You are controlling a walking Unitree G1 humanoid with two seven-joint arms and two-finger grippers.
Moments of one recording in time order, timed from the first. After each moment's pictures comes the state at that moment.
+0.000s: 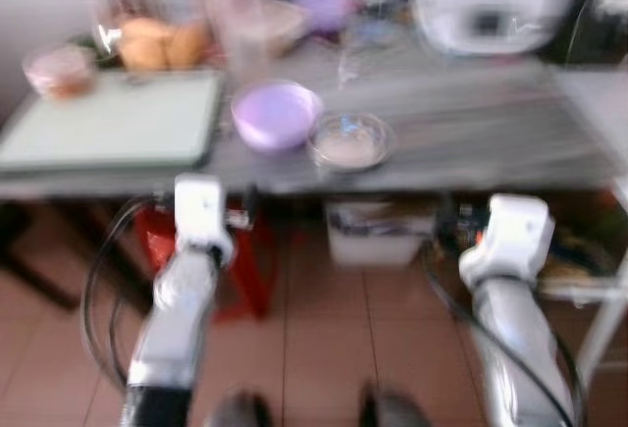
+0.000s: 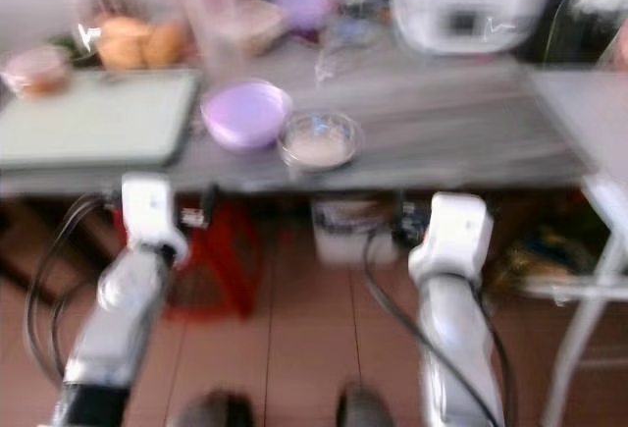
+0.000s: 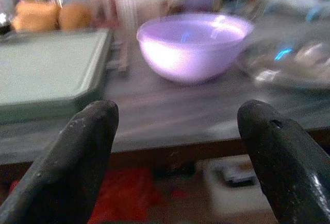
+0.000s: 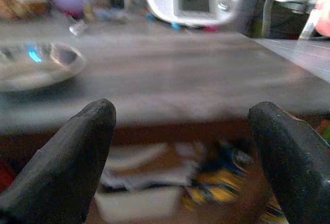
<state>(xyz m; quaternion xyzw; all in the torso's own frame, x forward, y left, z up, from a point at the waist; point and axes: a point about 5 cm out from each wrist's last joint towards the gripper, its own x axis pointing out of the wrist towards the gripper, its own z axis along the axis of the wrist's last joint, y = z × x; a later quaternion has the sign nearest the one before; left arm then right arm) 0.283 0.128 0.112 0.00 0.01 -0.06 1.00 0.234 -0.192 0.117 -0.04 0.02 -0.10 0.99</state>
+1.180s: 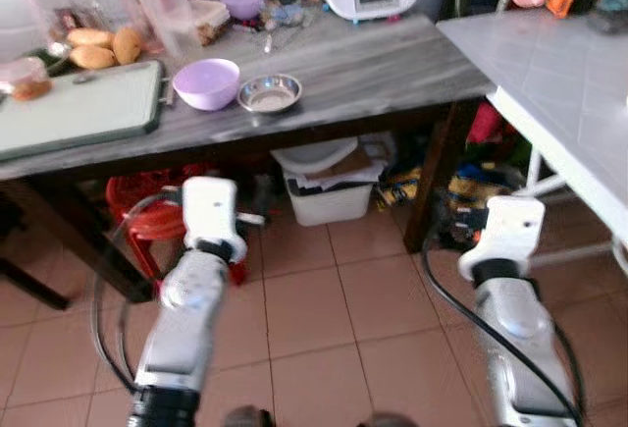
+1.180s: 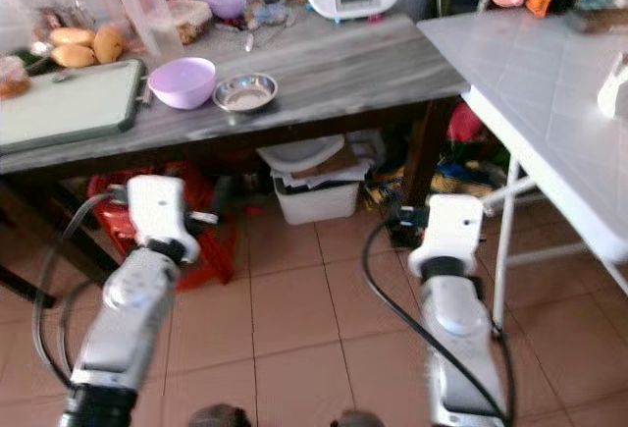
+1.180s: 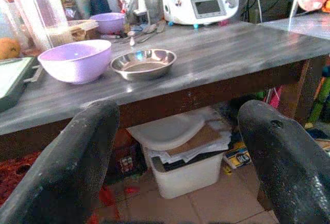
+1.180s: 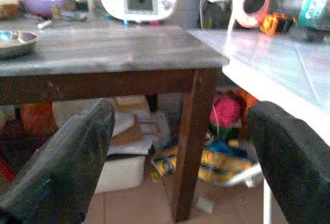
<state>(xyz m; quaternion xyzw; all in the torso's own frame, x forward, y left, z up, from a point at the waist) 0.277 0.122 0.117 0.01 -0.02 -0.09 1.00 0.249 -0.183 0.125 -0.06 -0.01 -0.05 1.00</state>
